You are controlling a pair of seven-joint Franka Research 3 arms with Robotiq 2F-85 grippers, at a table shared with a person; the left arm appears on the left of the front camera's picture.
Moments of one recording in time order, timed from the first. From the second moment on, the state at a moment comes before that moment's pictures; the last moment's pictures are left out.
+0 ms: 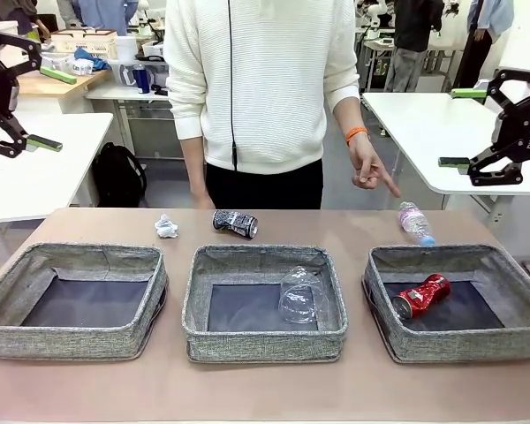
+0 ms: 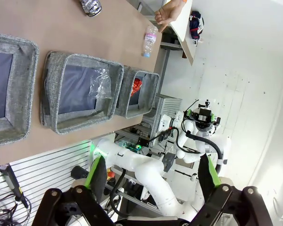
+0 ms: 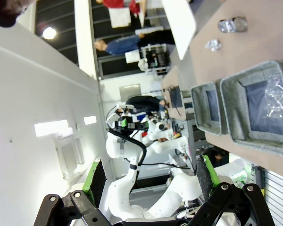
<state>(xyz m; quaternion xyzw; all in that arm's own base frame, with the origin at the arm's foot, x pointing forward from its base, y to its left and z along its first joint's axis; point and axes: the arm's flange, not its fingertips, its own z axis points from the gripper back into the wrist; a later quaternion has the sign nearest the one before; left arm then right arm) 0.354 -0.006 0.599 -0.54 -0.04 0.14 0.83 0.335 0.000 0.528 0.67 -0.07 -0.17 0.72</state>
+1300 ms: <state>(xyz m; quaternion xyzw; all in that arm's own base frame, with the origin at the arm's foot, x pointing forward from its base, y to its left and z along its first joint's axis) 0.354 -0.005 0.599 -0.54 -0.04 0.14 0.83 0.389 -0.021 0.511 0.06 -0.32 -0.12 0.94</state>
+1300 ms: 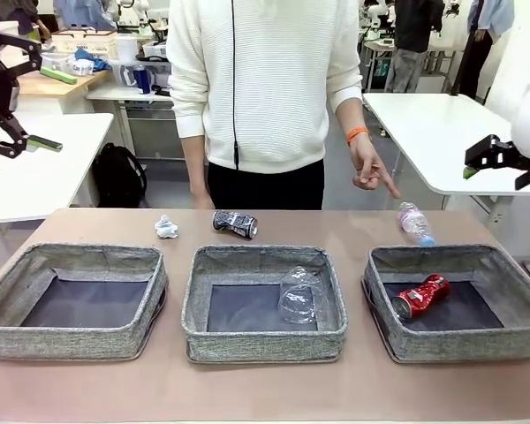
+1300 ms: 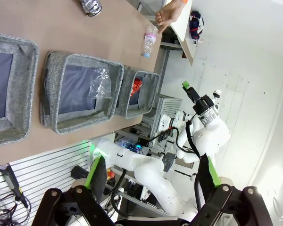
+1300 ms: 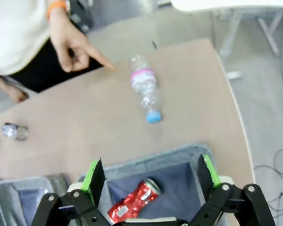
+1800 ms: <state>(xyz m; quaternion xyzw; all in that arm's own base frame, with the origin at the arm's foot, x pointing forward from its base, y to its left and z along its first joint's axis) 0.354 -0.005 0.599 -0.54 -0.04 0.14 0.83 0.486 -0.012 0.456 0.04 -0.14 -0.02 0.99</state>
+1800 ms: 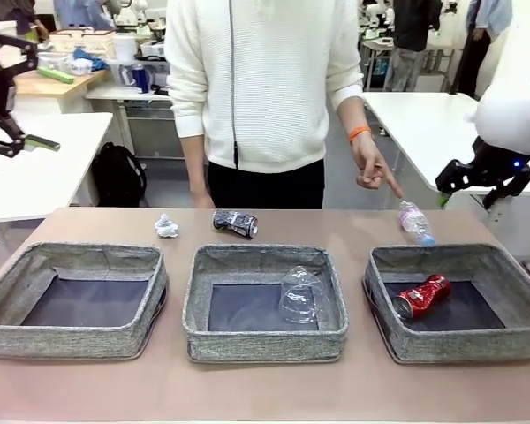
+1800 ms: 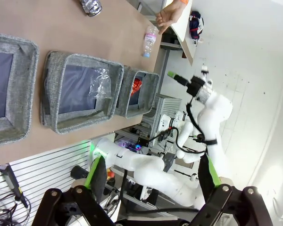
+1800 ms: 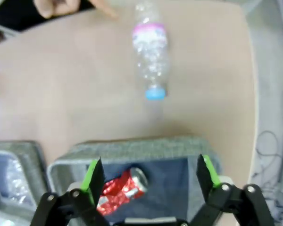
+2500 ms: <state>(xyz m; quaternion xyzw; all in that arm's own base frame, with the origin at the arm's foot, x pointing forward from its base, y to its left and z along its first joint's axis) 0.354 -0.005 0.598 -0.54 -0.04 0.14 0.83 0.642 -0.042 0.371 0.05 0.01 0.05 1.00</state>
